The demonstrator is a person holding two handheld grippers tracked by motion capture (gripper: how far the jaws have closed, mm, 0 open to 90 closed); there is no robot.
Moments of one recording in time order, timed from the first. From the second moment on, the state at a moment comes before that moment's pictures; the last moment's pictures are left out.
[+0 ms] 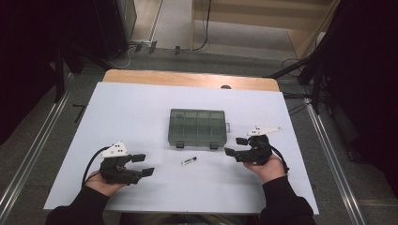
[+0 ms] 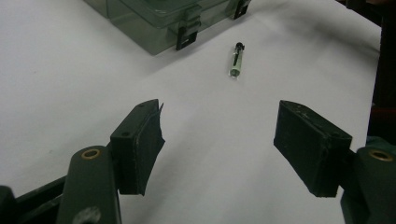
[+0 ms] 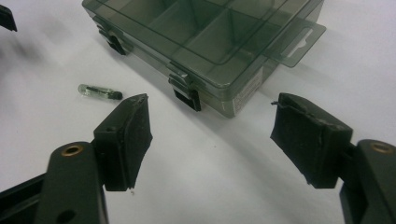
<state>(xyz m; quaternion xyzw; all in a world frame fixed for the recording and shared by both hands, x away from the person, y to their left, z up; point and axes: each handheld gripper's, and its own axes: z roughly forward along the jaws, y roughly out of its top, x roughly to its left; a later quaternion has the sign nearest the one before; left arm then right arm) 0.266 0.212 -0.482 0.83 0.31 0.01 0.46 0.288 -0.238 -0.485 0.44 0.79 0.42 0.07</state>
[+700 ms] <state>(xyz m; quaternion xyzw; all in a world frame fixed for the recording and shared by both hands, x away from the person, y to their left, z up) 0.266 0.212 -0.482 0.83 0.31 0.01 0.46 0.308 -0.236 -0.488 0.45 0.82 0.36 0.01</state>
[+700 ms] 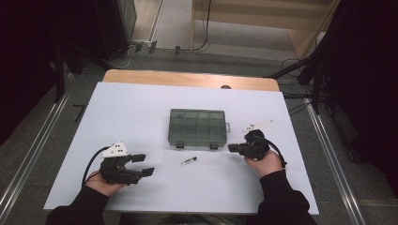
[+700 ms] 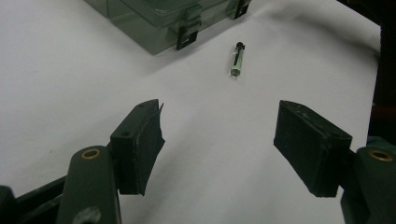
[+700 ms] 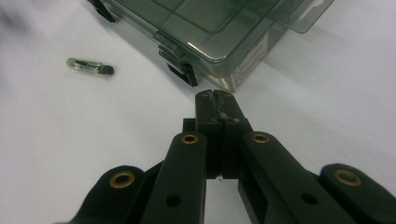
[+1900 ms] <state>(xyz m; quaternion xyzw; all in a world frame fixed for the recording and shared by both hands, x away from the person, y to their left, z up) 0.267 0.212 -0.482 0.84 0.31 0.01 0.45 0.317 -0.230 -0.490 0.45 0.82 0.35 0.01</state>
